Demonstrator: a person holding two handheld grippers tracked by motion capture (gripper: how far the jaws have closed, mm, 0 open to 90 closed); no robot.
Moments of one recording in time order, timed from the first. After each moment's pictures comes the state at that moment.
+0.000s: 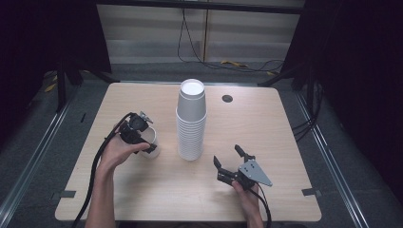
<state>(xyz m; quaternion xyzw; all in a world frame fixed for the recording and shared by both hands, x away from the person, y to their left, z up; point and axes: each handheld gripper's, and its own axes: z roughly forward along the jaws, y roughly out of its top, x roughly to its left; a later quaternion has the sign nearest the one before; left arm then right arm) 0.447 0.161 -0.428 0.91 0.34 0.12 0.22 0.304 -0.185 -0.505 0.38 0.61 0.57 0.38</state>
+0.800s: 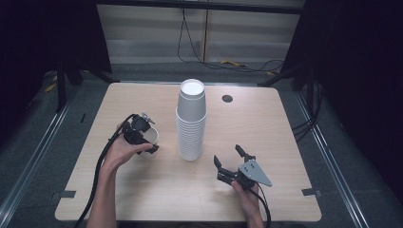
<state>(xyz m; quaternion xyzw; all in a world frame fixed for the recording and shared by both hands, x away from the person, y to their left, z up) 0.453 0.159 -0.444 0.90 0.35 0.11 0.22 0.304 -0.184 -0.505 0.39 0.61 0.57 0.39</state>
